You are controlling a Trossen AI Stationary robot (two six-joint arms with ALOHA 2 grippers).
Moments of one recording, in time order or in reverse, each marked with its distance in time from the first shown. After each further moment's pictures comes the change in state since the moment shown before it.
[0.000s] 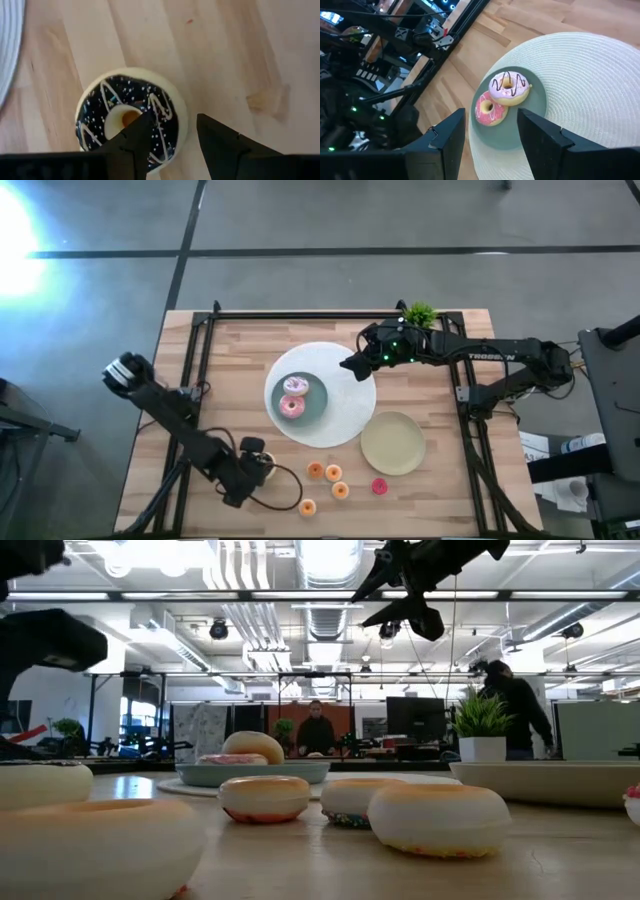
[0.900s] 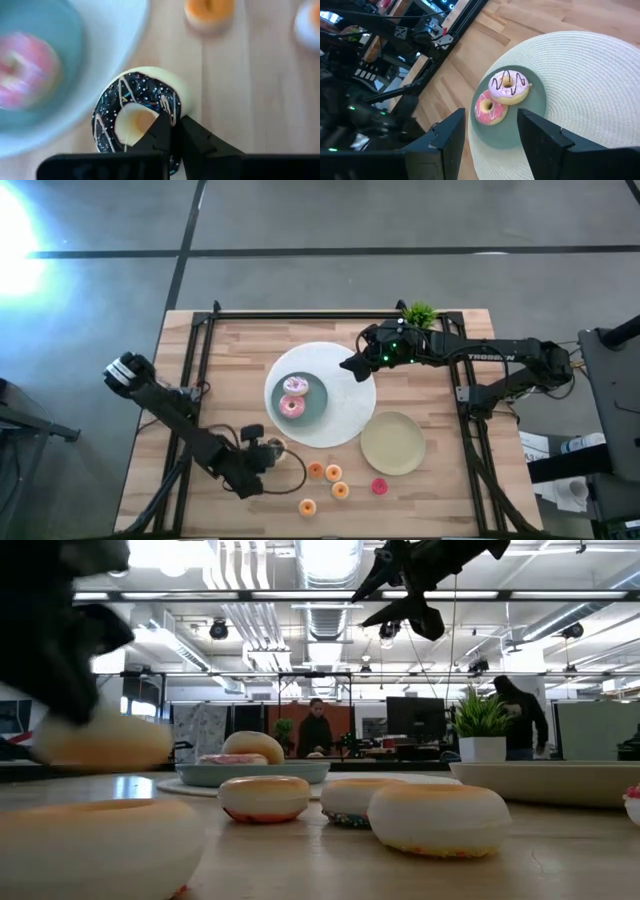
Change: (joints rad) left arm 0.044 -0.007 0.007 0.023 -0.311 -0.224; right arm 0.009 0.000 0.000 0.000 0.010 0.000
